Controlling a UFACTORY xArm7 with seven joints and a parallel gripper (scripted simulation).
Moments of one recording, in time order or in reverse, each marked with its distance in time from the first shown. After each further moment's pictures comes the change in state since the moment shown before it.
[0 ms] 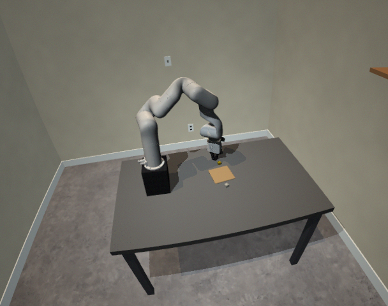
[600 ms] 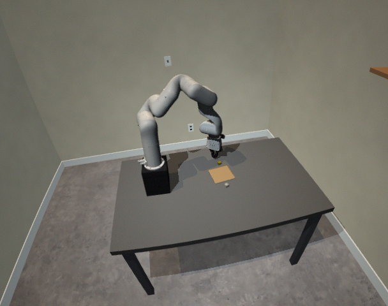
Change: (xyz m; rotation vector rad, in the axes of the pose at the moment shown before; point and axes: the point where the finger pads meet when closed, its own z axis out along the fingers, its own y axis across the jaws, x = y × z) arm 0.000 0.000 -0.024 -0.001 -0.001 0.000
